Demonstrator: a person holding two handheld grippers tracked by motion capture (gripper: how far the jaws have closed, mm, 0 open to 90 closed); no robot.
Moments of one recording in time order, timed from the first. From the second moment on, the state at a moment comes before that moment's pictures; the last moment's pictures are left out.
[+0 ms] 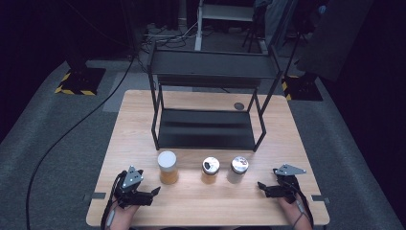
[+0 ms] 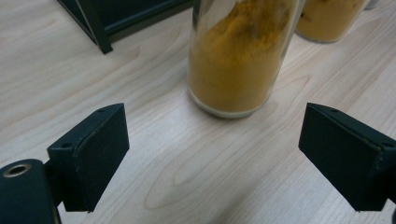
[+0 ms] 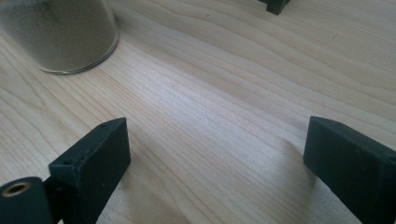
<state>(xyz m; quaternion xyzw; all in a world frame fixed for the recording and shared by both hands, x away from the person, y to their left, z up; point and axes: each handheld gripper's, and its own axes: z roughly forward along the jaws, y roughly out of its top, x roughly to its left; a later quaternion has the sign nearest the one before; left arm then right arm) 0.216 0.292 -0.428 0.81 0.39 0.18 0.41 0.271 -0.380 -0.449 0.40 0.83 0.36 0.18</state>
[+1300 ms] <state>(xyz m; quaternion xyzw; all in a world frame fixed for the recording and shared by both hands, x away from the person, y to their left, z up) 0.236 0.289 -0.412 0.77 0.36 0.17 0.50 0.271 -0.380 -0.449 0.40 0.83 0.36 0.18</state>
